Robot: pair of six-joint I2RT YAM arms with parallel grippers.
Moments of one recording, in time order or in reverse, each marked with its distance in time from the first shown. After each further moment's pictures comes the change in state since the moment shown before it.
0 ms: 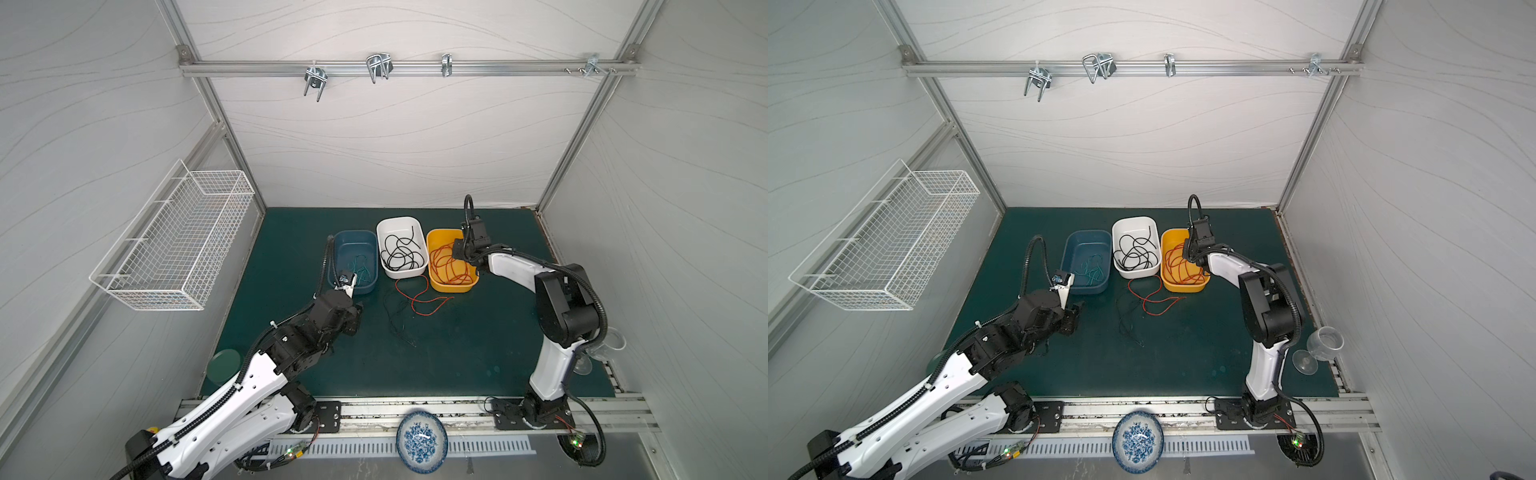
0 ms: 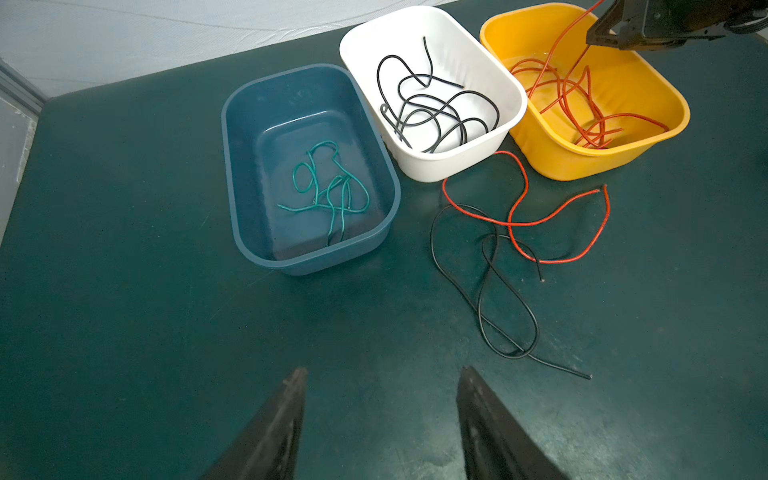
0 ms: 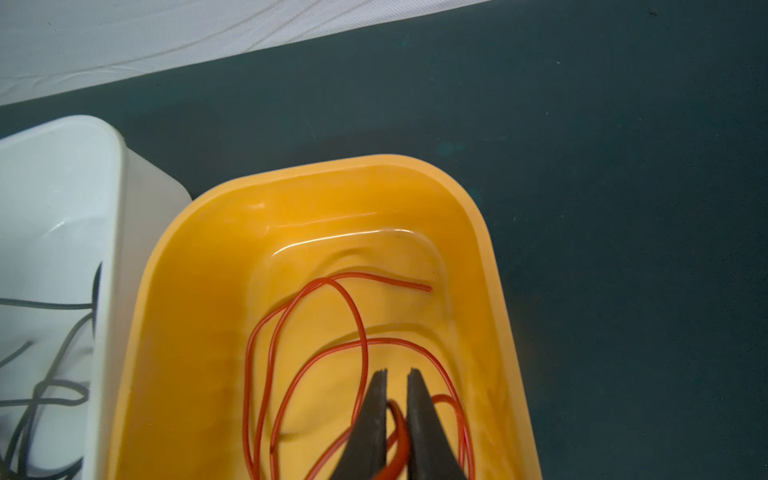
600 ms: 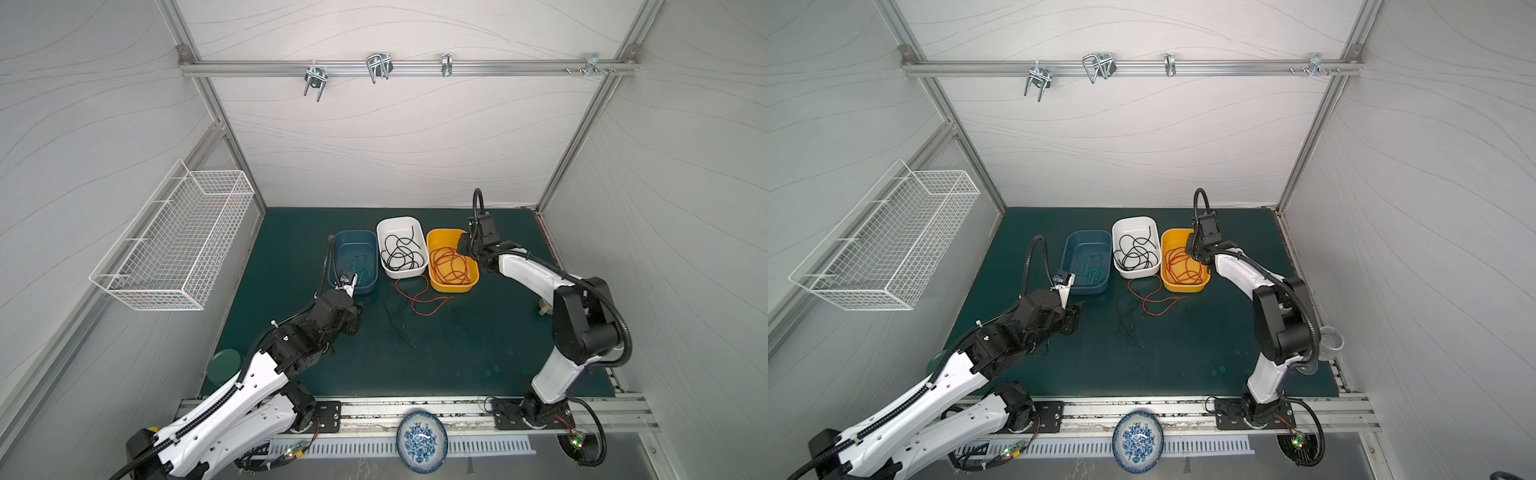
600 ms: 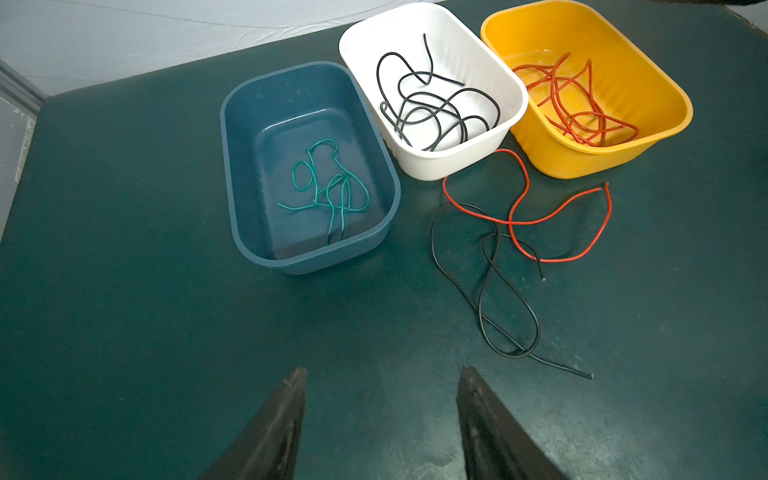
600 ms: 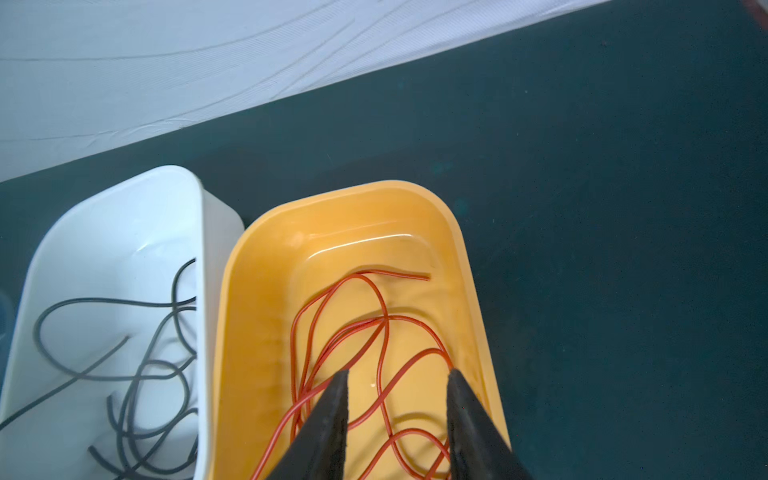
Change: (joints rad) left arm 0.000 0.006 0.000 0.001 0.000 0.000; right arm 0.002 -0.172 -0.023 -0.081 -0.016 0.065
